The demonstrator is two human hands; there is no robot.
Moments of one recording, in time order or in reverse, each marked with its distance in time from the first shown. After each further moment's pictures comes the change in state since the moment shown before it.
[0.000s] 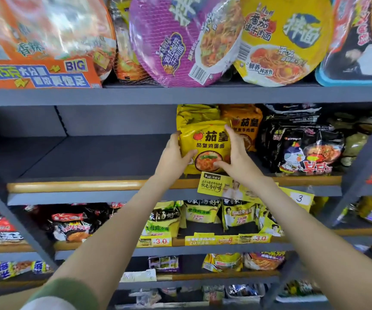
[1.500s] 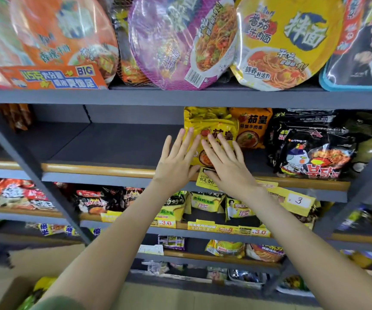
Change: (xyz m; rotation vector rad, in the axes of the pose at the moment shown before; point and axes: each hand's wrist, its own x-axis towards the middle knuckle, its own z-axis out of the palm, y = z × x) left_hand -0.039 0.007 0.001 1.215 0.109 0.469; right_hand -0.023 -0.009 0.002 -0.640 -0.014 -0.400
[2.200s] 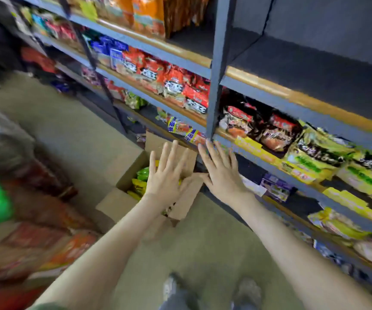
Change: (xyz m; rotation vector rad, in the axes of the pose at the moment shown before) left_hand -0.434 -0.174 -0.092 0.027 -0.584 -0.623; right_hand -0.019 -0.428 0.075 0.402 -0.270 -0.397
